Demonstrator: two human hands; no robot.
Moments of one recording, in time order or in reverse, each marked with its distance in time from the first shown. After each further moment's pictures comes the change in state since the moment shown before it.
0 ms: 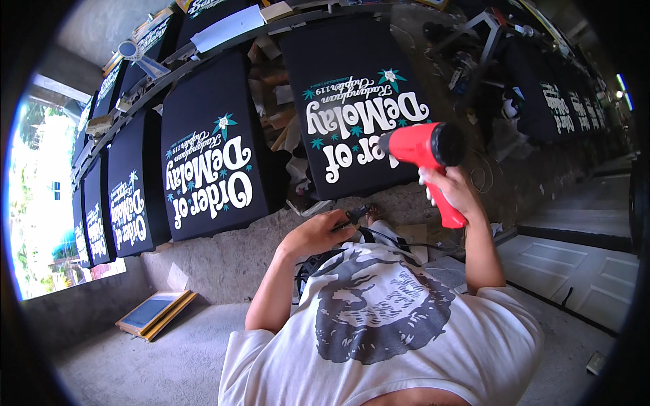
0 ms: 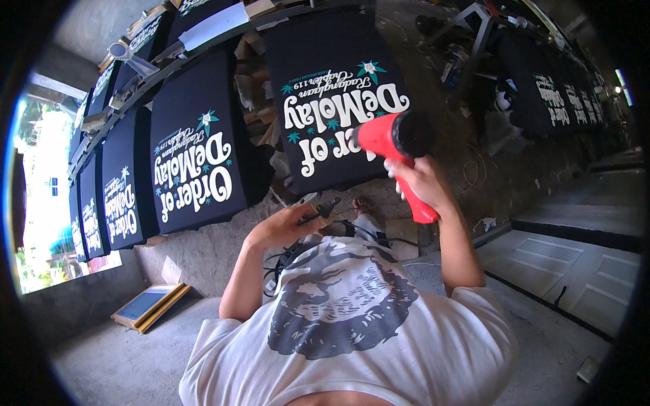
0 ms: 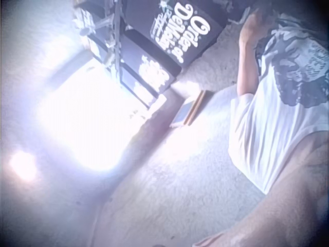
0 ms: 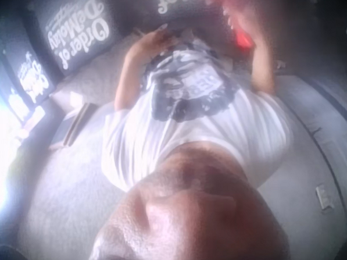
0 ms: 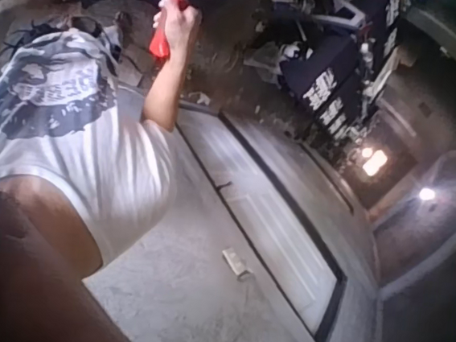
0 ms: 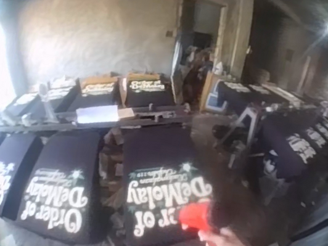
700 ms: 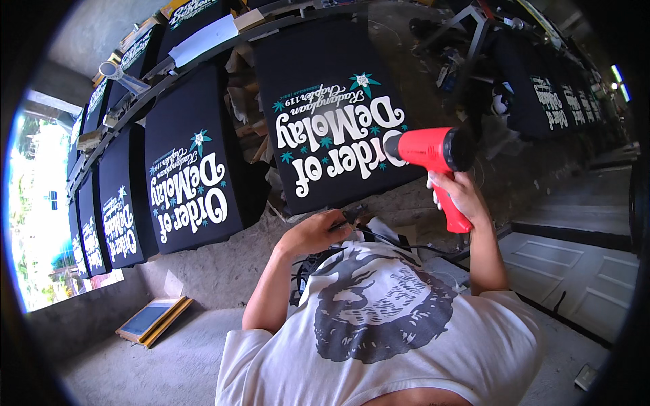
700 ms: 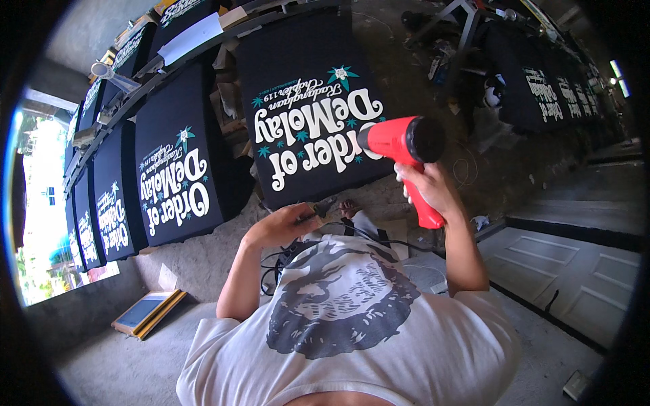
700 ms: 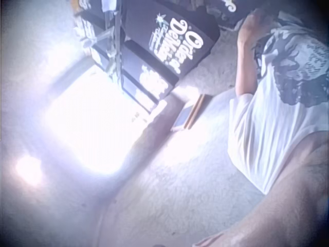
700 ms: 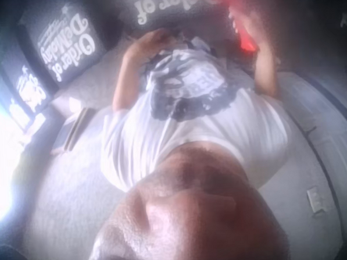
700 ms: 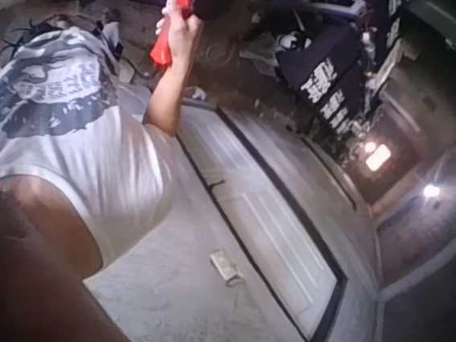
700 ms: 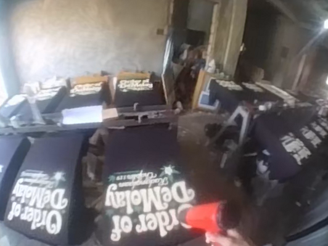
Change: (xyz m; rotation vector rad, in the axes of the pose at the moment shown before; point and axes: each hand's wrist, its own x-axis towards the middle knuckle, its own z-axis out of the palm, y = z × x) left_hand 0.066 0.051 0.016 0.021 -0.051 -0.039; right_hand -0.006 0.015 -0.090 0.038 0.069 0.020
